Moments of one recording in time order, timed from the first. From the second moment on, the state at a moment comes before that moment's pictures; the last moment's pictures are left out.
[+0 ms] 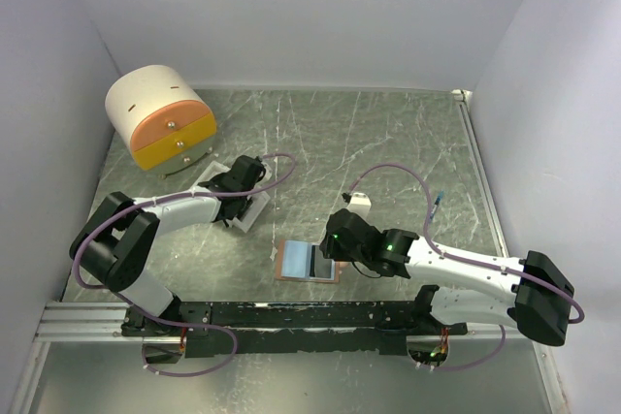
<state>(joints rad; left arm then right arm) -0.61 1.58 0.79 -0.12 -0.68 0.49 1.06 1.09 0.59 -0.36 0.33 0.95</state>
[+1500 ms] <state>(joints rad) -0.61 1.20 1.01 -0.56 -0.30 -0.01 1.06 1.01 0.57 -0.24 0.24 0.96</state>
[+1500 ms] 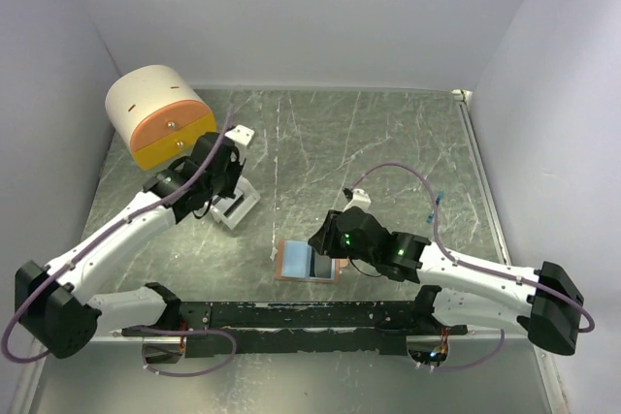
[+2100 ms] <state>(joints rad) -0.61 0.94 0.88 -0.44 0.41 -0.44 1.06 0.85 0.49 0.16 0.12 1.02</state>
